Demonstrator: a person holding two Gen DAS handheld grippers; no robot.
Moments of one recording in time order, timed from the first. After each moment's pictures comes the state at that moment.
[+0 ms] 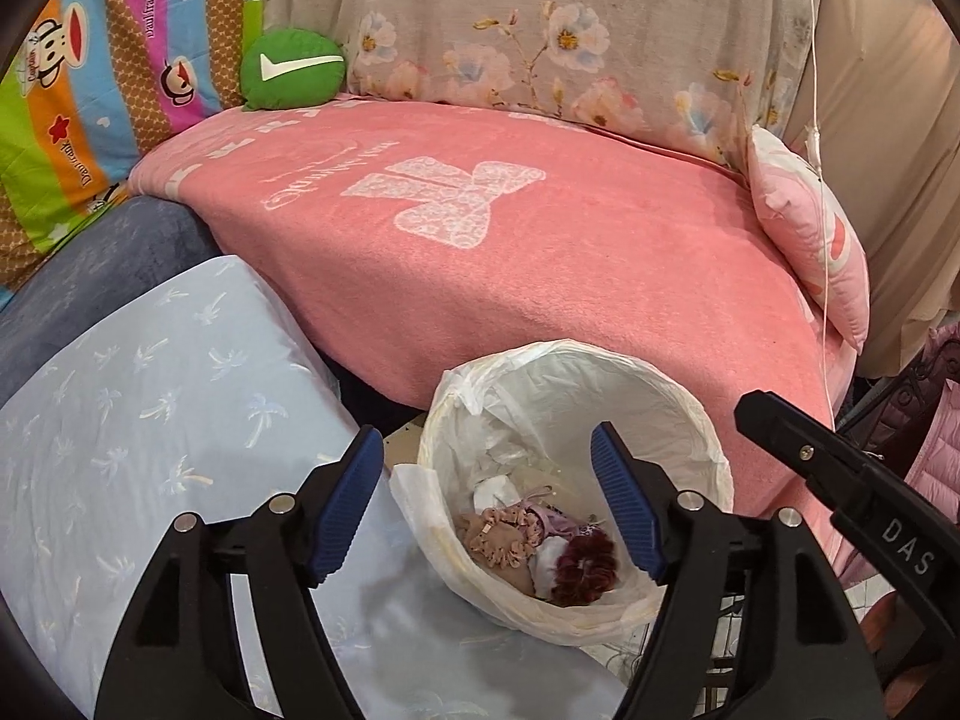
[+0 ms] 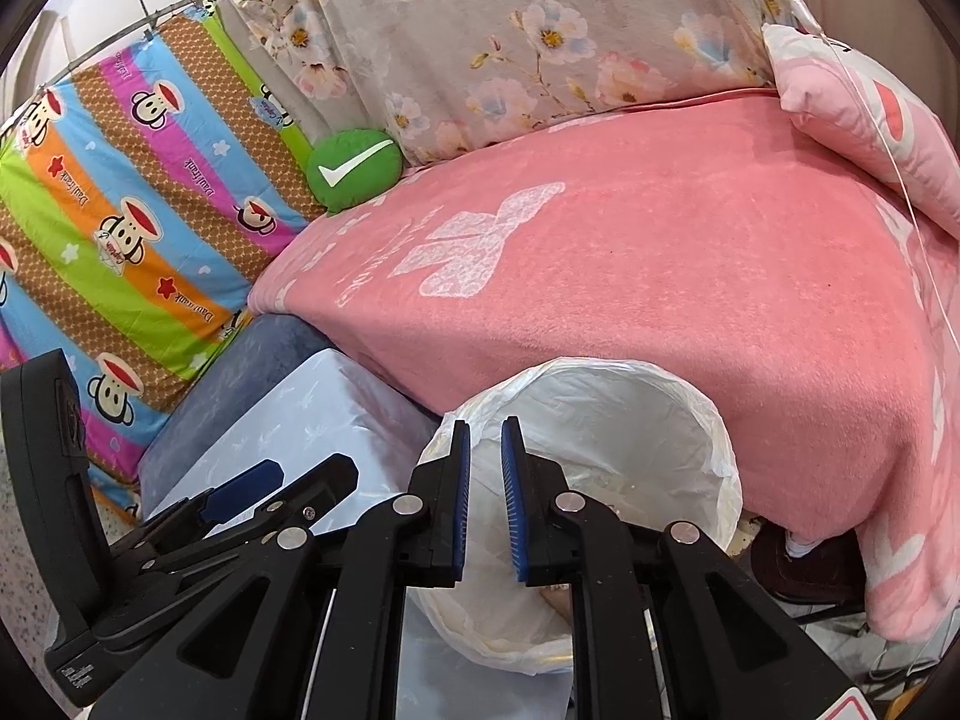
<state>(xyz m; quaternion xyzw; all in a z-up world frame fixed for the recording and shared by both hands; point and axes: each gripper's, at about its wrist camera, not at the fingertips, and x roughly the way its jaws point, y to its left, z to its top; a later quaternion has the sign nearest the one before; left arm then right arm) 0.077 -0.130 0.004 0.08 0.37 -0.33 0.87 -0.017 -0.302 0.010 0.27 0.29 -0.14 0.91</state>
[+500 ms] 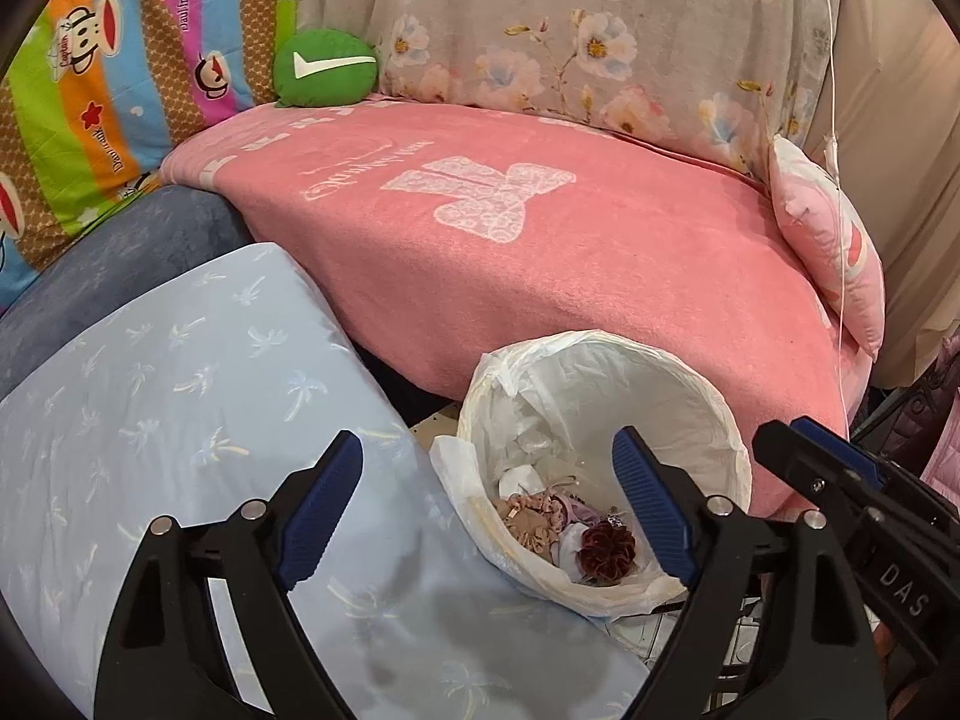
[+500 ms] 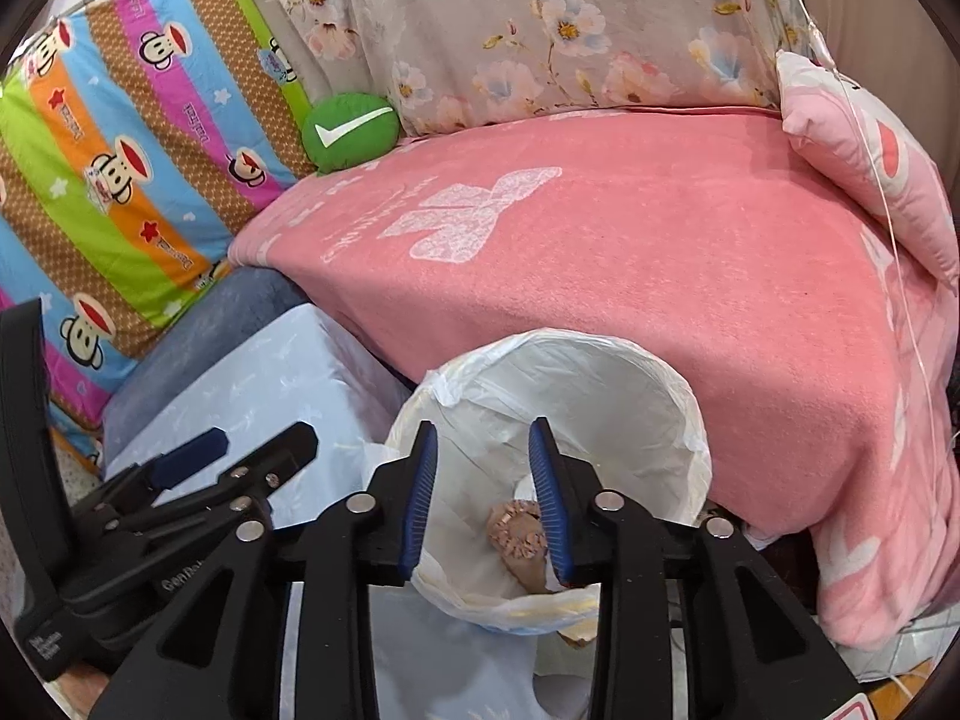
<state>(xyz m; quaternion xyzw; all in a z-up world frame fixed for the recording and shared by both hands) 0.067 -0.106 0.004 0.07 0.37 -0.30 0.88 -0.029 -0.275 0.010 0.20 0.33 -0.16 0.91</state>
